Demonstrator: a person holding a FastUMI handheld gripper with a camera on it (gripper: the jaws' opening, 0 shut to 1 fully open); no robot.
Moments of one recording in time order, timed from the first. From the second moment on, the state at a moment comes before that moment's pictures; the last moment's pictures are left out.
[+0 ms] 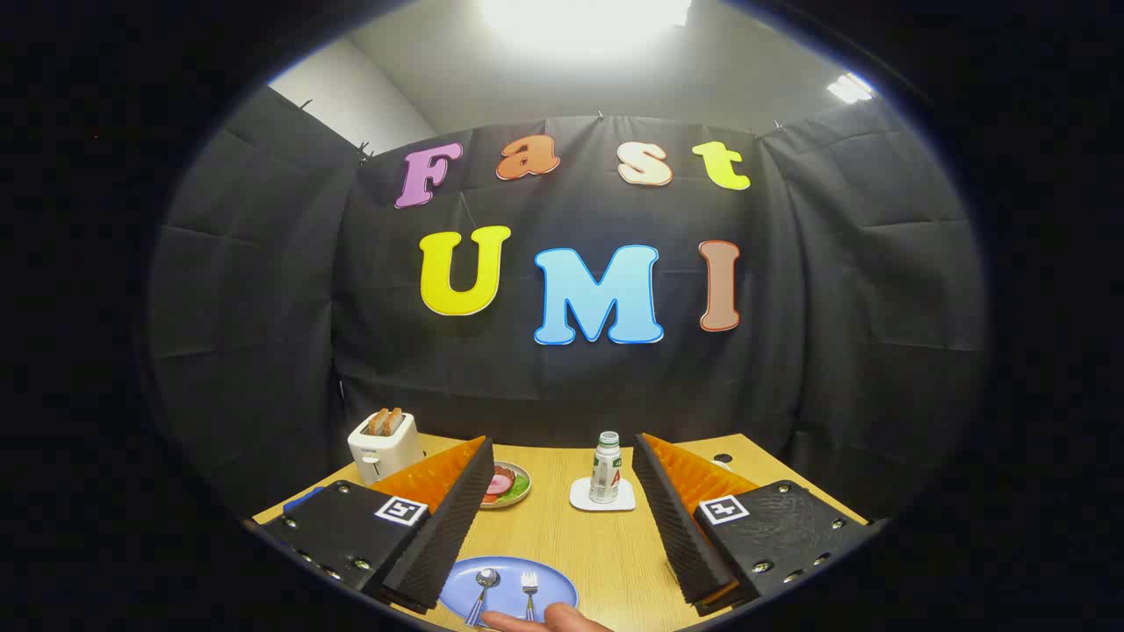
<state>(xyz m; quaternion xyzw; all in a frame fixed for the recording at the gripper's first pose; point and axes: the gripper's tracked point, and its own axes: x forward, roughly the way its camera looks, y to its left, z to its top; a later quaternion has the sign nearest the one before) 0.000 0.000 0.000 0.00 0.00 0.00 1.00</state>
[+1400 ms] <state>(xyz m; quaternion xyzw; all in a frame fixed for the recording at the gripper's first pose) 0.007 0.039 -0.090 -0.05 0.12 0.03 0.99</state>
